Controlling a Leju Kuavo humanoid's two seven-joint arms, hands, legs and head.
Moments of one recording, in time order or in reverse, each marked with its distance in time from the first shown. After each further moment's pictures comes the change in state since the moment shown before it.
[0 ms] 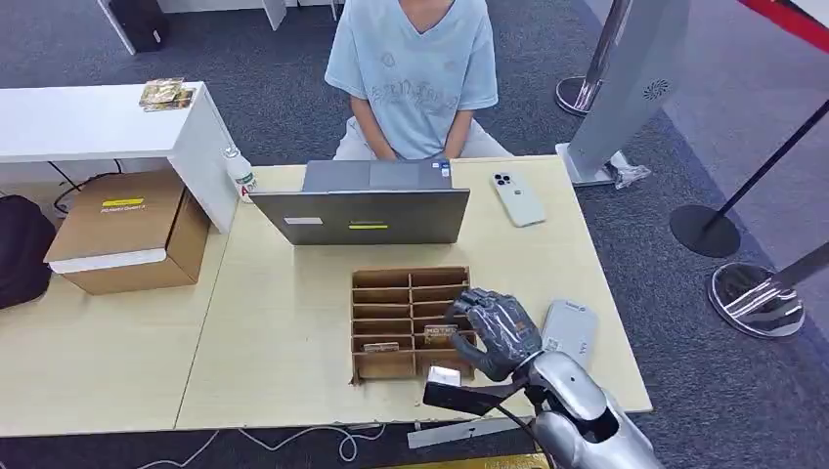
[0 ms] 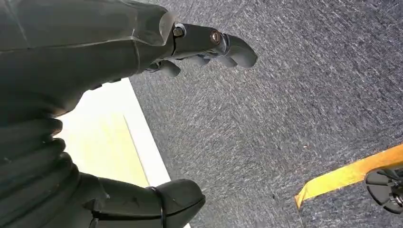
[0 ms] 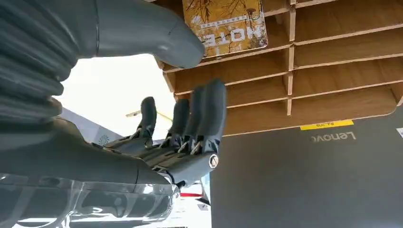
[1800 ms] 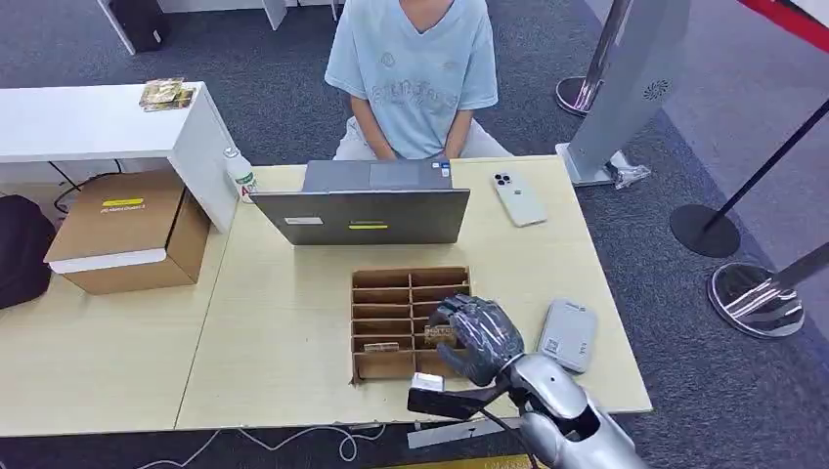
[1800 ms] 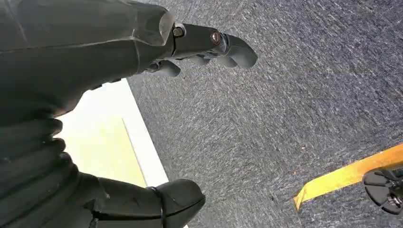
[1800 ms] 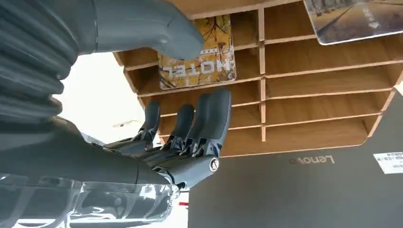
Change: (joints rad) left arm 0.000 -0.001 0.002 0.000 -0.010 0.006 -0.010; right arm -0.022 0.052 0.027 0.066 0.034 0.024 -0.013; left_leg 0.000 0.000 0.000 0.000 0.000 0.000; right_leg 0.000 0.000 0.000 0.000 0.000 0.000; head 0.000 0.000
